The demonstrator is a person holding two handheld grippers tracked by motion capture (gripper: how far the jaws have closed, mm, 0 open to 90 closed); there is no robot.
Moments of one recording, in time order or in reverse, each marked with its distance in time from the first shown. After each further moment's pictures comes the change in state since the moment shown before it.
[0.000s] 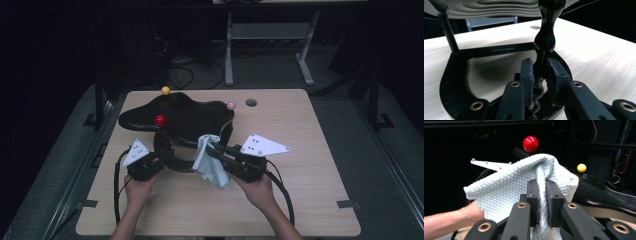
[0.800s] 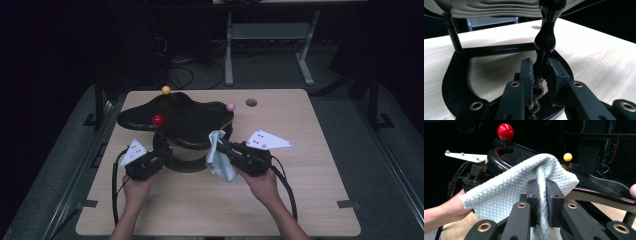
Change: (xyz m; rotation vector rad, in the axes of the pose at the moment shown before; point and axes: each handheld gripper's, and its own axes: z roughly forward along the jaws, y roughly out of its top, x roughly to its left) left arm 0.004 -0.001 -0.003 -0.002 0.002 -0.017; right arm -0.025 -0.012 -0.001 0.043 -0.073 0.043
